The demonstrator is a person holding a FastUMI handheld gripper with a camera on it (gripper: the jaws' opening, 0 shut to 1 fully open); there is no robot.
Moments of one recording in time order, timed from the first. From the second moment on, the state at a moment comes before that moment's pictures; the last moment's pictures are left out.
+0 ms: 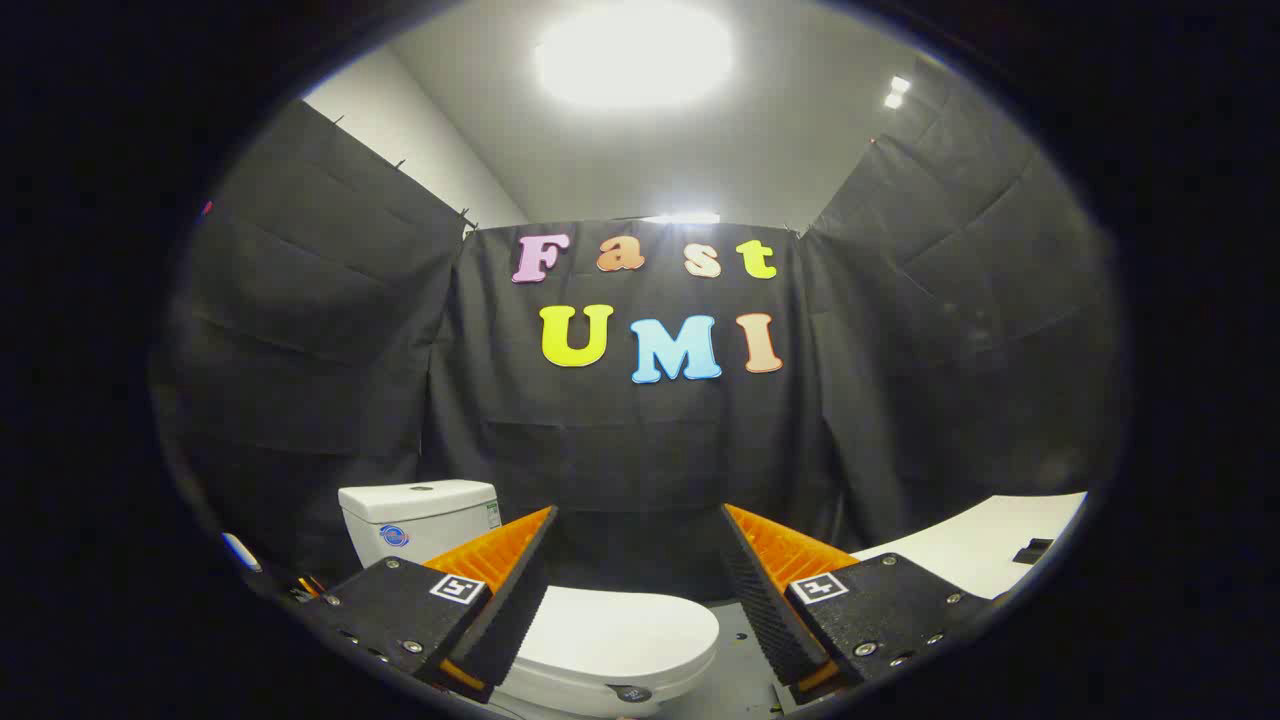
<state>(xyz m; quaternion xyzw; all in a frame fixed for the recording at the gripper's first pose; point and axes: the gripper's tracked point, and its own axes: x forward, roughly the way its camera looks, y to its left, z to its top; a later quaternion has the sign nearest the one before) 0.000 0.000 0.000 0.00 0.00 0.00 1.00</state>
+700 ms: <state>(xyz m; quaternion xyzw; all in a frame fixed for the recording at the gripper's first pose) -0.006 0.005 -0.003 0.00 0.00 0.00 1.00</state>
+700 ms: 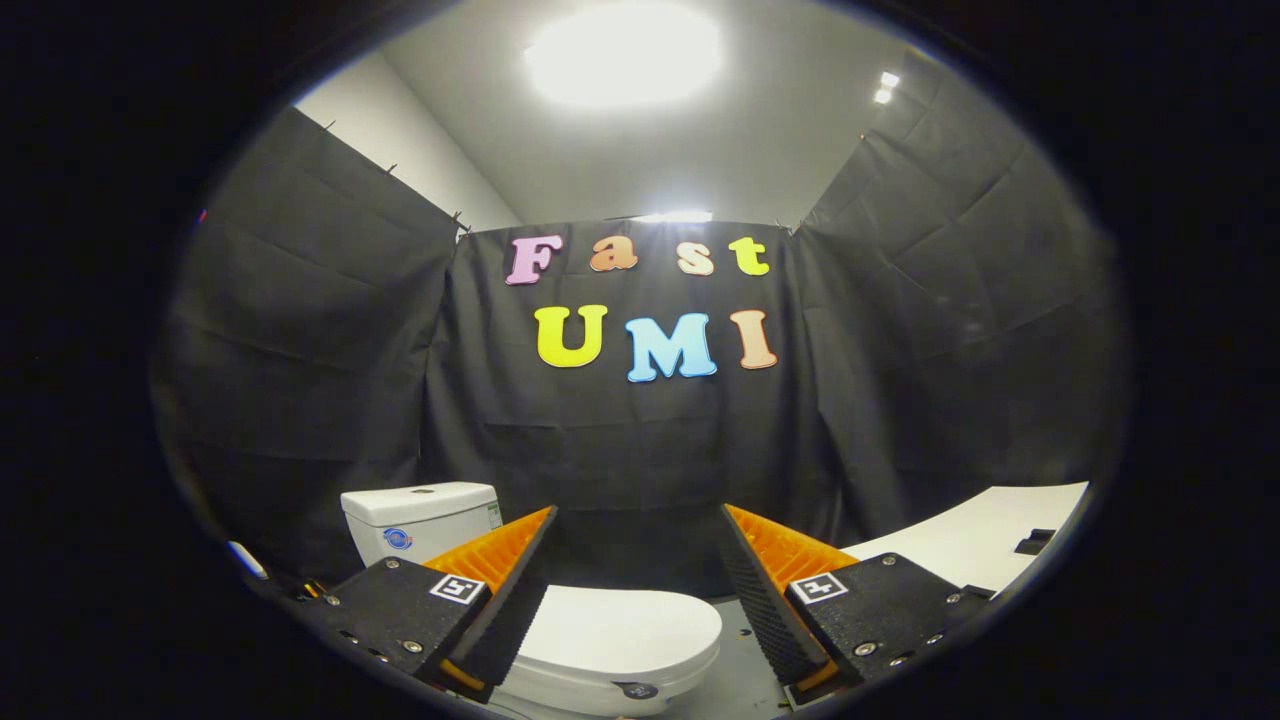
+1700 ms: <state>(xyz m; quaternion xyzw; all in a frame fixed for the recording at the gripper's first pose) 0.026 0.019 -0.075 0.12 0.01 -0.02 0.99</state>
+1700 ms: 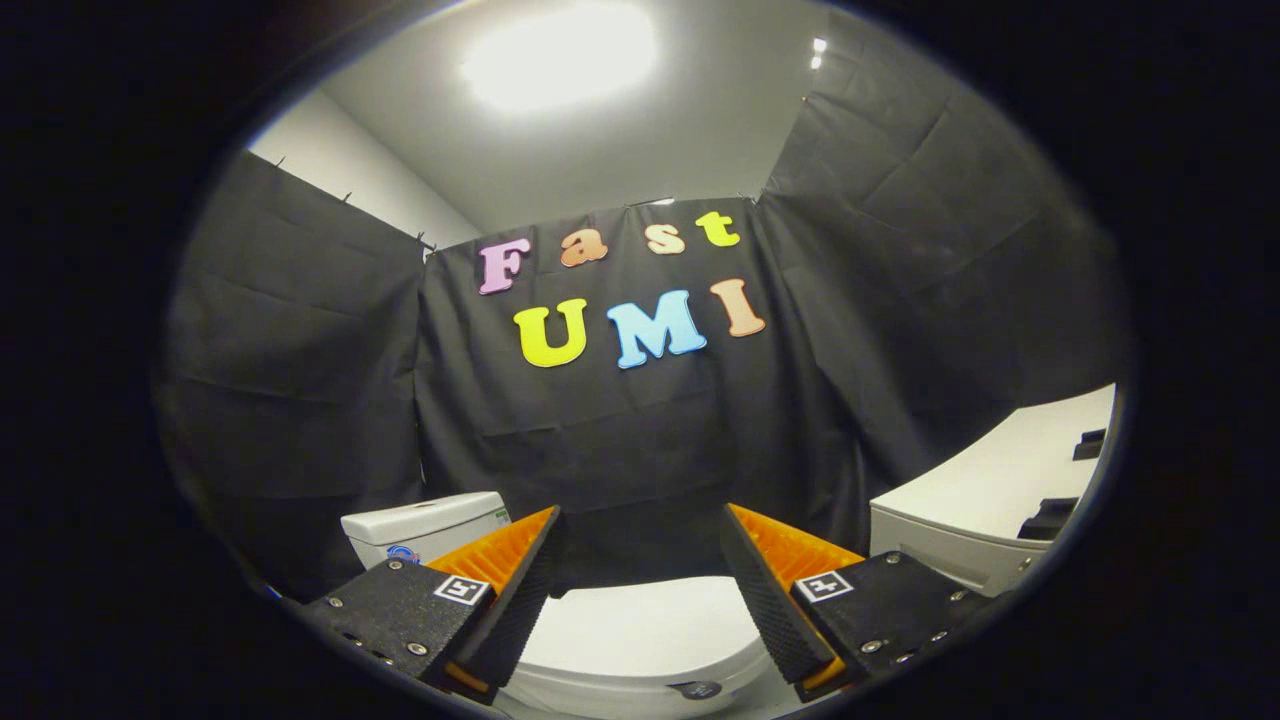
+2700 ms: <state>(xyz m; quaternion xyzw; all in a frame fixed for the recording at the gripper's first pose) 0.031 0.031 -0.256 0.42 0.13 -0.13 0.89</state>
